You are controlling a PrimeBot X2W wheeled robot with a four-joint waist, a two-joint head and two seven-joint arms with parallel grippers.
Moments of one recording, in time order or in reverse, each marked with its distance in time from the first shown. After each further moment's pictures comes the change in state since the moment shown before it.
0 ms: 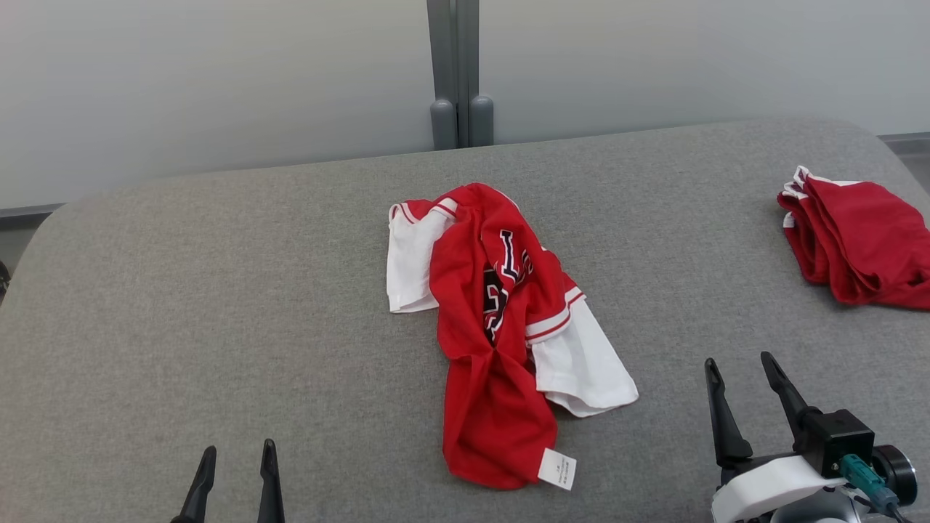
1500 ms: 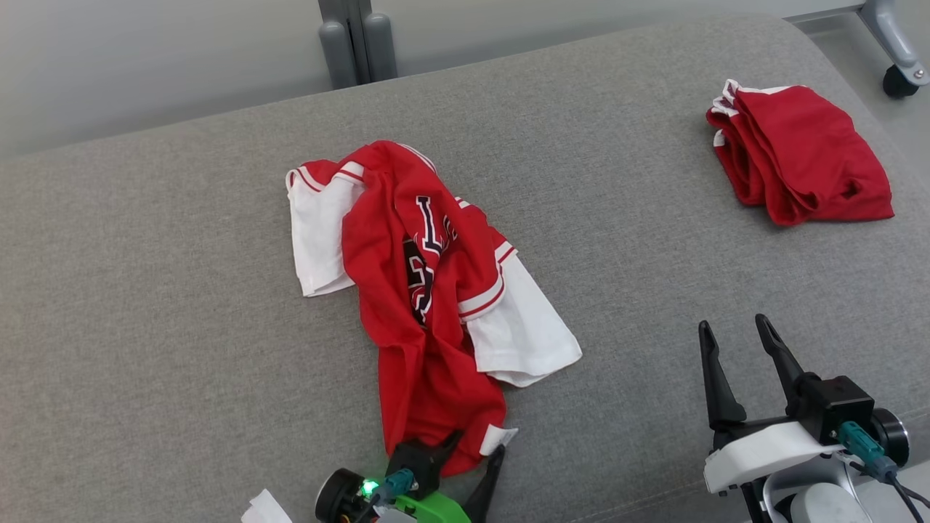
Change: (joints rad) left arm -0.471 -0.004 -0.751 0.543 -0.230 0.049 0.078; right arm -0.075 0.000 0.013 -0.001 0.020 0.000 0.000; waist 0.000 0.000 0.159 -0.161
